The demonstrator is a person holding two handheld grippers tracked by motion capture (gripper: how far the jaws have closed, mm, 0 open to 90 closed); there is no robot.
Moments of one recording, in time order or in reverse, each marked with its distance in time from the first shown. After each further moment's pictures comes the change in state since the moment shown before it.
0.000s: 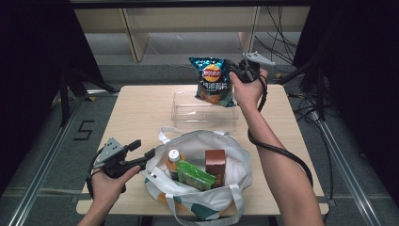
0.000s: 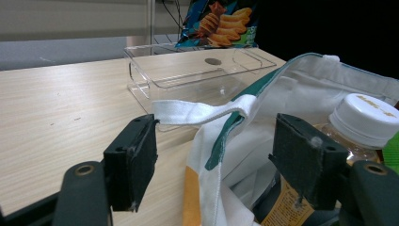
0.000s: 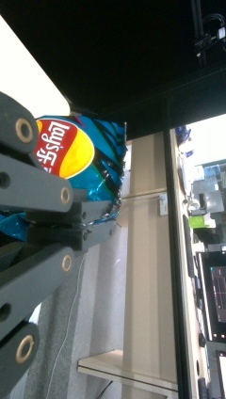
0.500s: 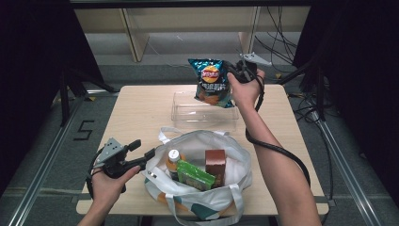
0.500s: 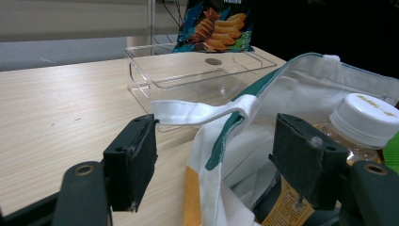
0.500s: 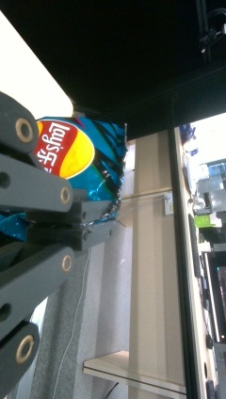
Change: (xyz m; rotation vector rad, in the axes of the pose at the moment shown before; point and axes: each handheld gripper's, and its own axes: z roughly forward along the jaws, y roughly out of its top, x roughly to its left) left arm 0.000 0.000 0.000 0.000 0.001 0.005; right arm -0.001 -0.006 0.010 0.023 -0.006 0.005
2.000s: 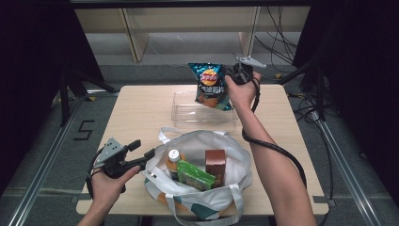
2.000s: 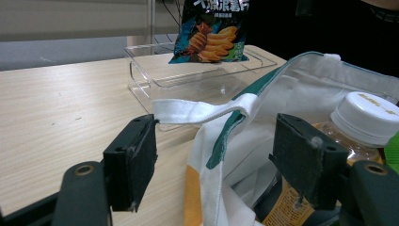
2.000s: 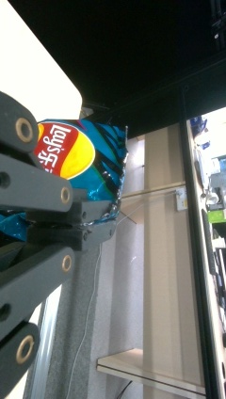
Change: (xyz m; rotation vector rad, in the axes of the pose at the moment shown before) left arm 0.000 0.000 0.000 0.002 0.000 0.000; right arm -0.005 -0.016 0.018 0.043 -0.017 0.020
